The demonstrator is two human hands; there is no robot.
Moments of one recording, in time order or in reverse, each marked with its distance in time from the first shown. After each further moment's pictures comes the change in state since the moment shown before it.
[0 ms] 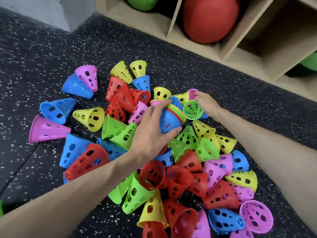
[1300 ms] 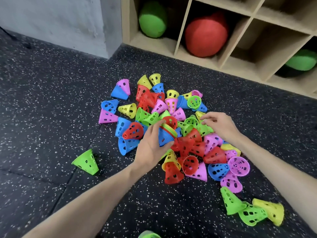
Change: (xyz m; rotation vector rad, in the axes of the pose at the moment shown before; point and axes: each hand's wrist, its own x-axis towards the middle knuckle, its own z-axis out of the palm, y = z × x) left_hand -0.160 0.054 -0.079 0.148 -0.033 -0.048; right_hand -0.269 0.007 -0.042 0.103 0.068 -0.256
